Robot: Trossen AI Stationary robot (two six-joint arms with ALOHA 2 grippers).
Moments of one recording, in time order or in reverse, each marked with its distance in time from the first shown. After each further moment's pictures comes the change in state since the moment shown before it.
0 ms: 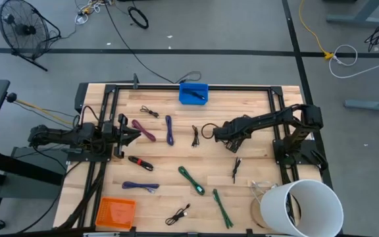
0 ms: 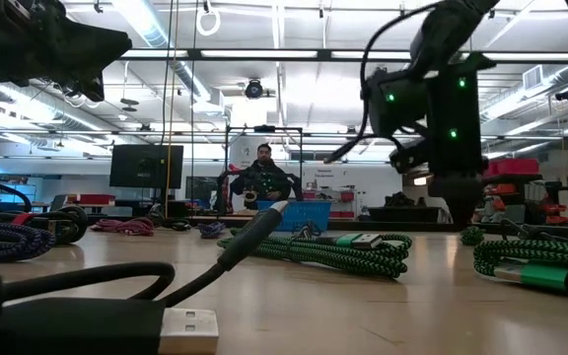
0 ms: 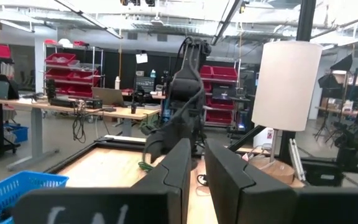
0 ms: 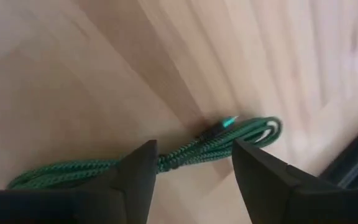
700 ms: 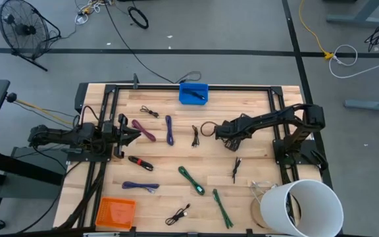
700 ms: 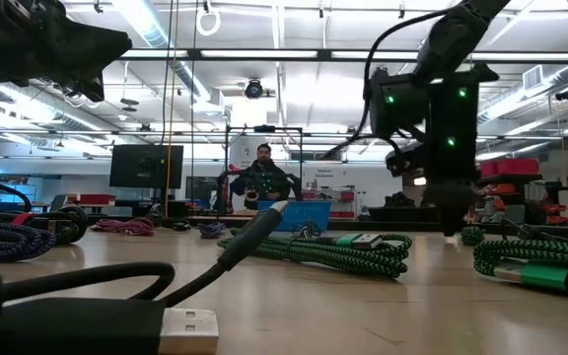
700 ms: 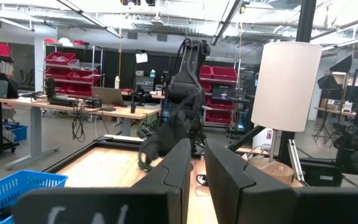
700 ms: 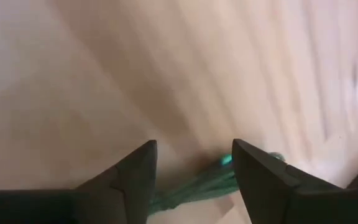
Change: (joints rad) left arm 0.000 0.000 0.000 0.000 0.000 0.000; right arm -0.028 -0.035 -0.041 0.140 0.037 -0.103
